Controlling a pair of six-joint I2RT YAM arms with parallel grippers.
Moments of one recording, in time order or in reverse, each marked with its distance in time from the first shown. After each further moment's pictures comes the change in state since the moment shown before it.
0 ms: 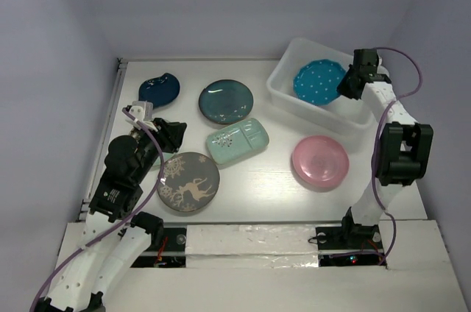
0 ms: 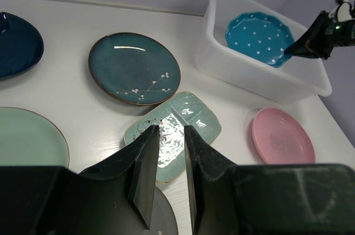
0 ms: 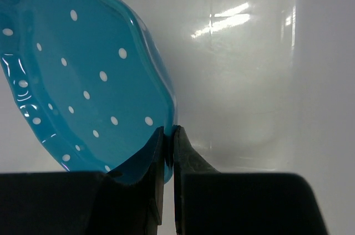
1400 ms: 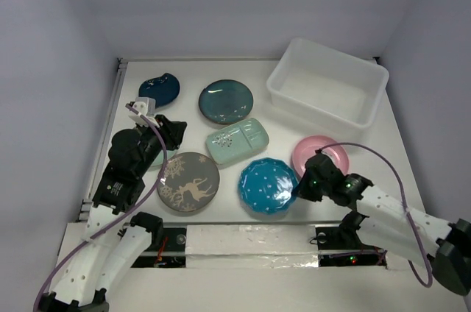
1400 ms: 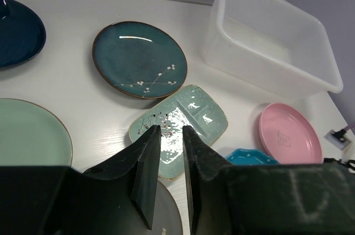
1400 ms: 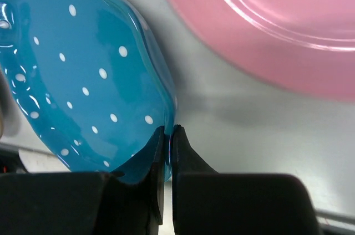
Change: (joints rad) left arm 0.047 0.051 0.000 0.002 0.044 0.000; right arm 0.792 -0.911 -1.106 0.005 -0.092 0.557
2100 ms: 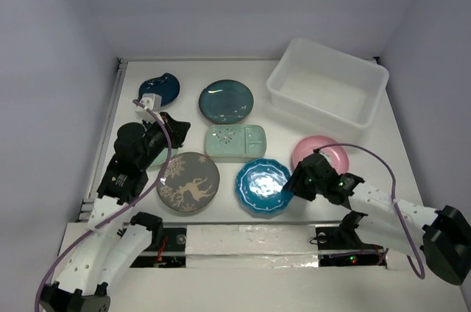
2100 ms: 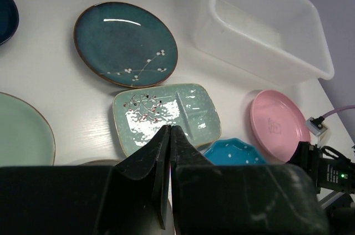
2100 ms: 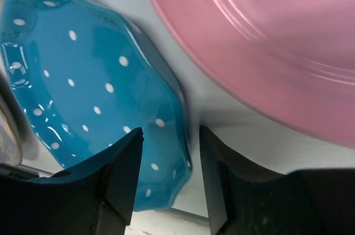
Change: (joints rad) left arm 0.020 0.066 0.000 0.019 0.086 -0.032; right arm -0.006 0.079 -0.024 0.117 0.059 0.045
